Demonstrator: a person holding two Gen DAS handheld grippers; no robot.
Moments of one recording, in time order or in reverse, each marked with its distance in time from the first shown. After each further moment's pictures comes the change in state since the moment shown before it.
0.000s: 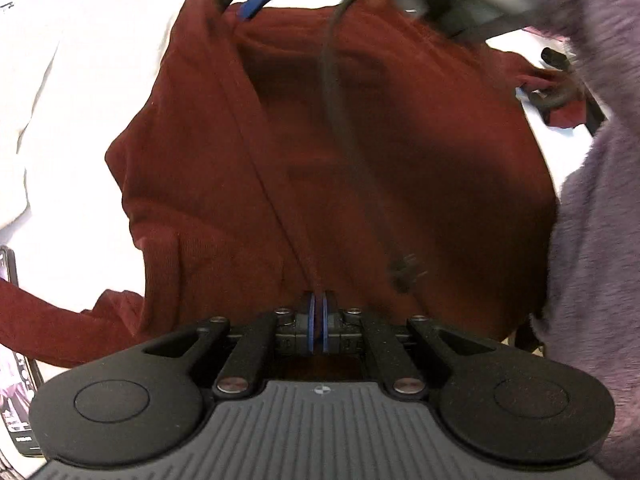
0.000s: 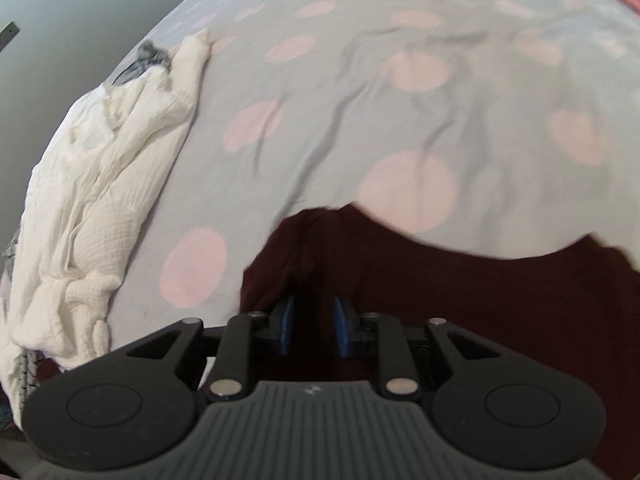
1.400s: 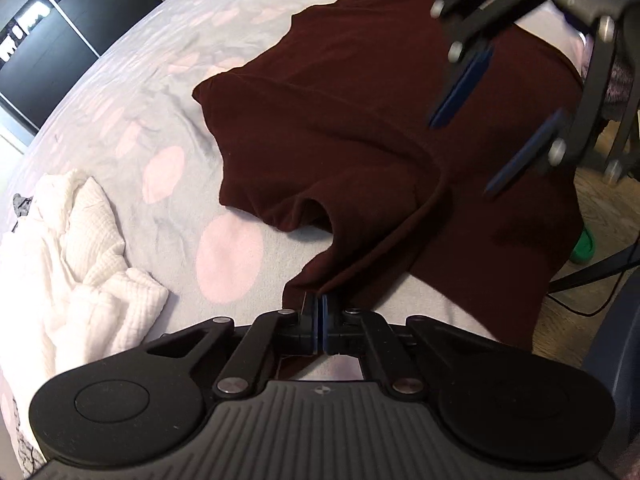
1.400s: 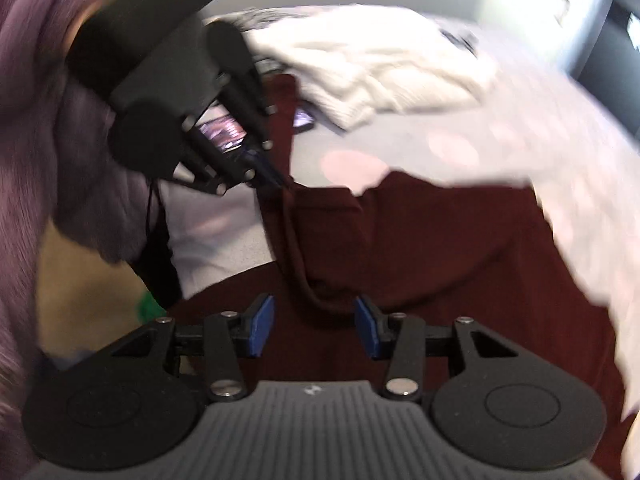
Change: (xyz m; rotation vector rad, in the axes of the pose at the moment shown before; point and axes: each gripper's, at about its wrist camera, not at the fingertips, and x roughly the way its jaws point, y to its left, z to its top) left arm -0.044 0.045 -0.062 0.631 -0.121 0.258; right arm -0.115 0.078 -0.234 -1.008 -0.058 0.152
